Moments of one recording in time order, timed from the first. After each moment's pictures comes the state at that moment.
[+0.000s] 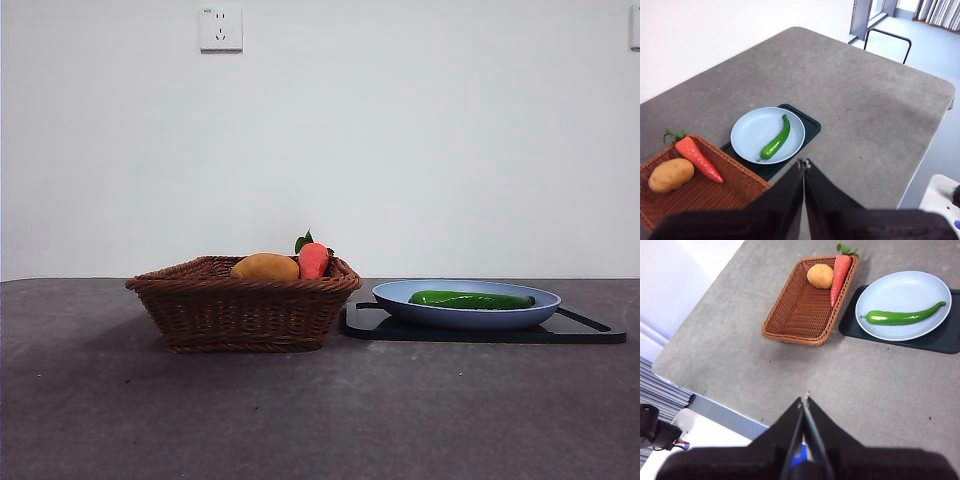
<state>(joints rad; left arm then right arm) -0.90 1.04 1.50 -0.84 -0.03 -0.02 0.17 0.65 1.40 -1.36 -0.44 0.10</state>
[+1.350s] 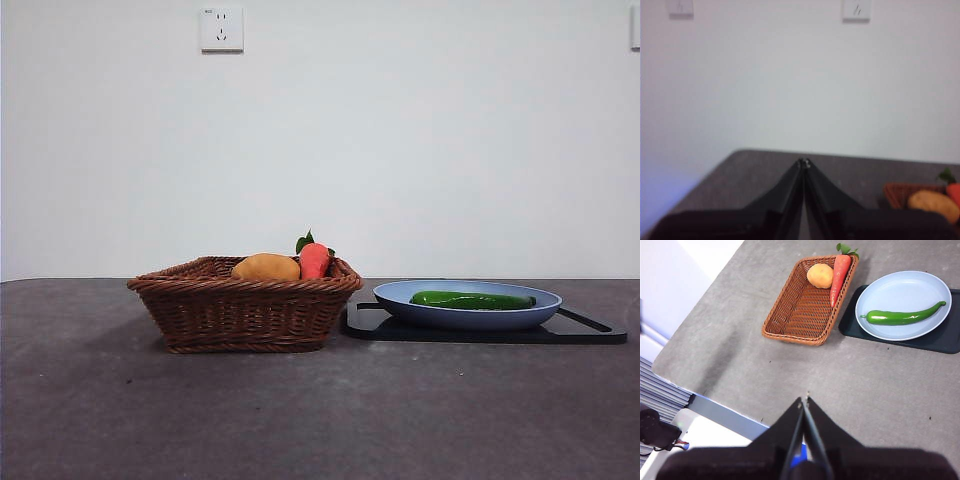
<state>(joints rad) 0.05 0.12 0.24 0.03 -0.07 -0.08 0.17 0.66 1.40 -1.36 -0.44 0.10</state>
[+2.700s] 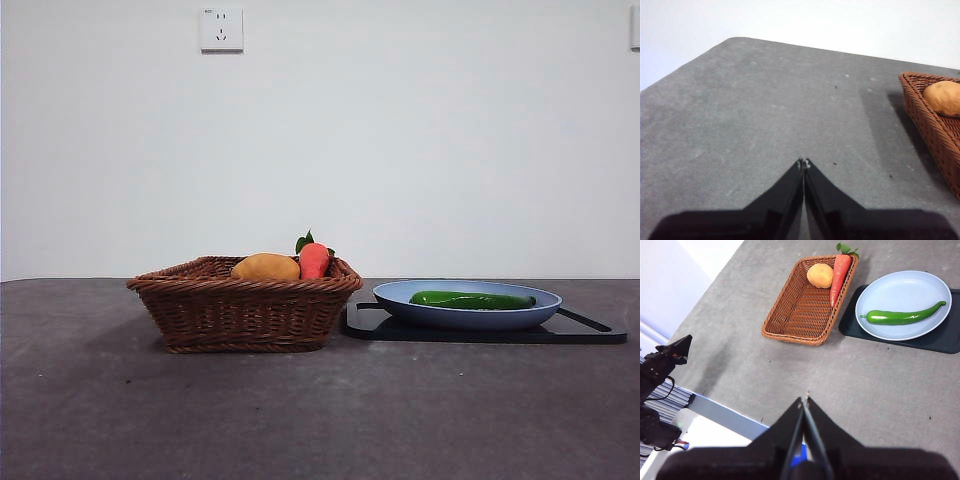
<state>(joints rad) 0.05 0.05 0.02 -0.15 -0.07 -0.15 0.17 0.66 1.40 -1.36 -0.44 0.10</state>
